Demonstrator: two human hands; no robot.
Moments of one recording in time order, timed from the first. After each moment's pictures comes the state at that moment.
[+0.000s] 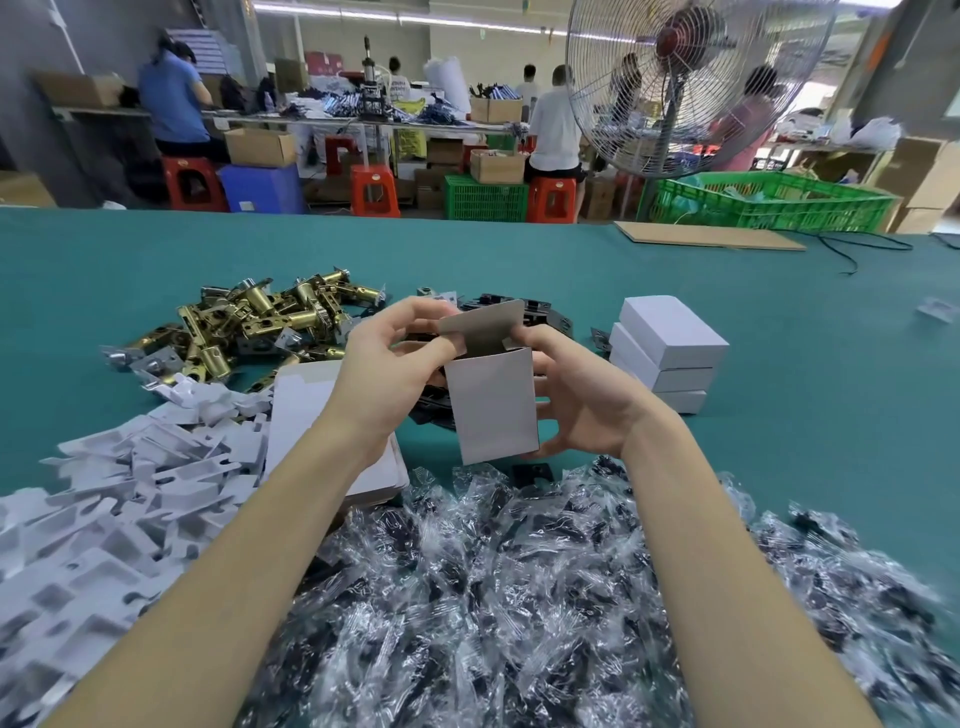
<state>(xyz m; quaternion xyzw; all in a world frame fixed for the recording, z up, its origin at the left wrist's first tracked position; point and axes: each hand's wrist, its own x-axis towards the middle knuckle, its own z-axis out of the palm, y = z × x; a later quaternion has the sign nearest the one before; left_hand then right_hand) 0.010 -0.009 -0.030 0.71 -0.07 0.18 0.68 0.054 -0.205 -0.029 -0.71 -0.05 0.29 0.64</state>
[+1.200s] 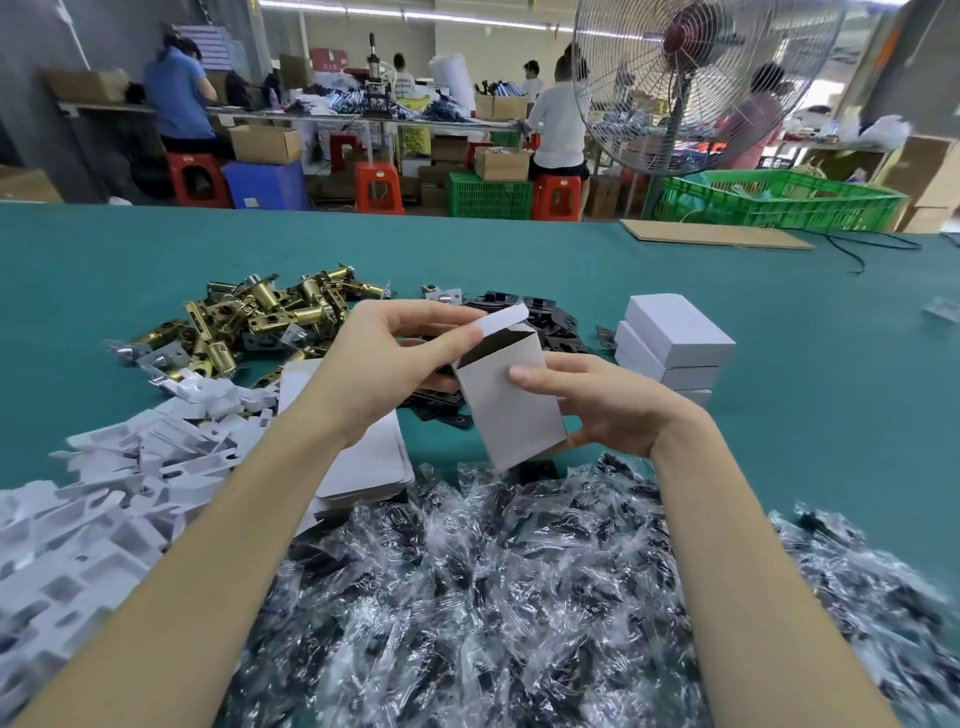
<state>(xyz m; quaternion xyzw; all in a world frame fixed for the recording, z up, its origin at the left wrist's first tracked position) 0.000 0.002 -0.012 0.75 -0.10 0.11 0.64 0.051 -0.224 -0.032 -0.76 -0.16 0.27 0.56</state>
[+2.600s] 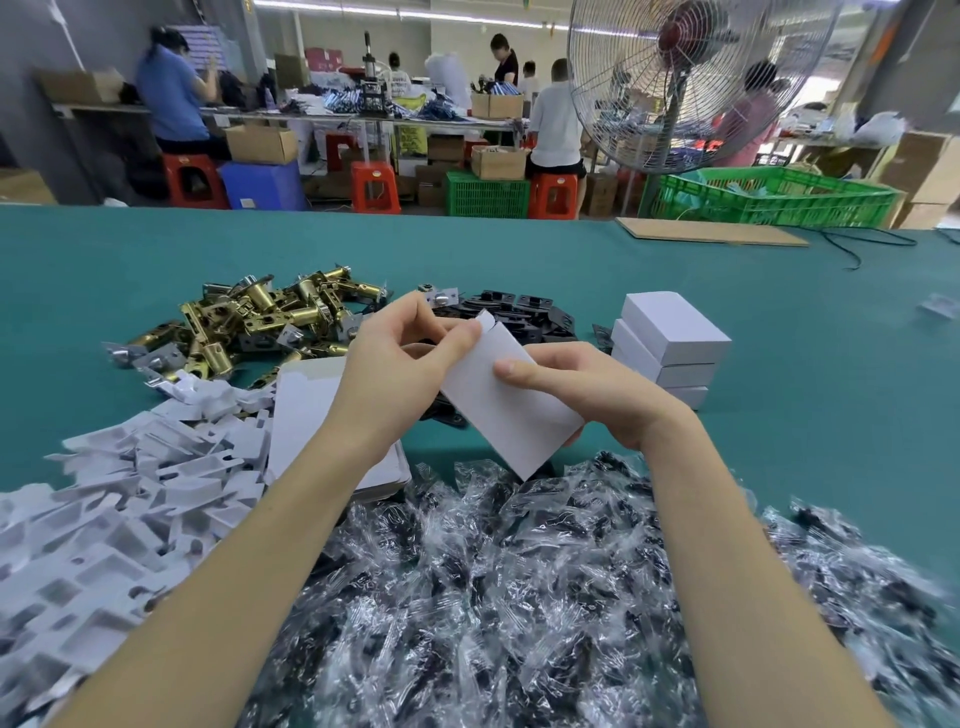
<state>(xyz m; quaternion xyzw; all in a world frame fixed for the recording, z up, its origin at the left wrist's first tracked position) 0.005 -0.013 -0.032 0.76 -0.06 0.22 0.60 0.037 -0.214 -0.020 -0.82 -0.18 0.15 0.52</state>
